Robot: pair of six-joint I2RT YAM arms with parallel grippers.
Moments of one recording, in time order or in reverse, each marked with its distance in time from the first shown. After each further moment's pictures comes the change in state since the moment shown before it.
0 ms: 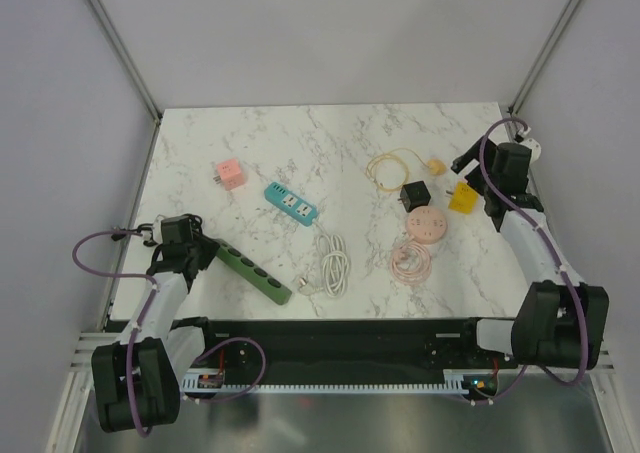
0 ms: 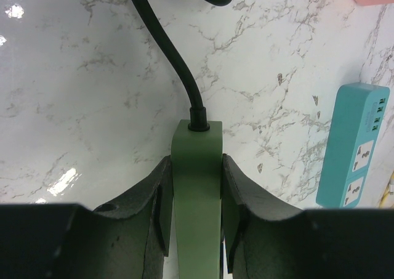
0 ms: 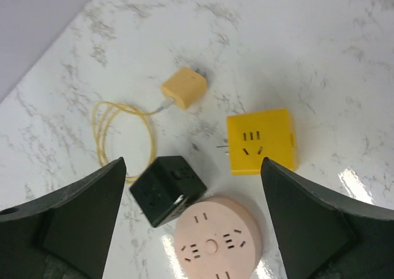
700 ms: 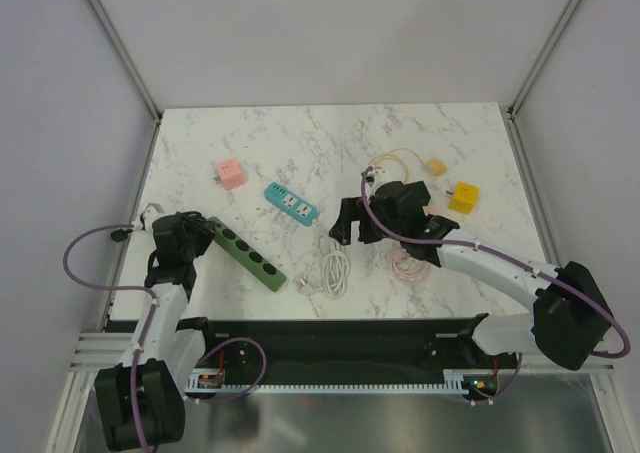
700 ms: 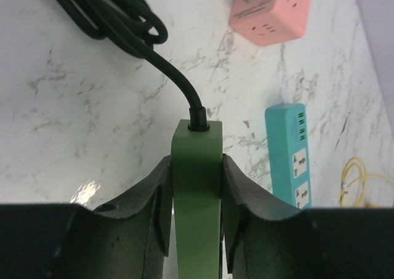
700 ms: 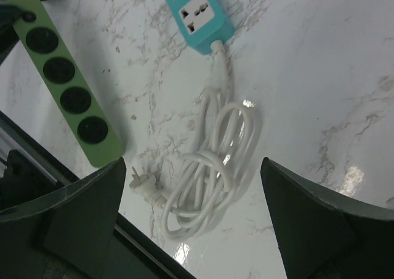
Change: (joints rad) left arm 0.007 -0.114 -0.018 0.151 0.002 0.053; right arm 0.831 -0.023 -0.009 -0.028 -0.107 -0.068
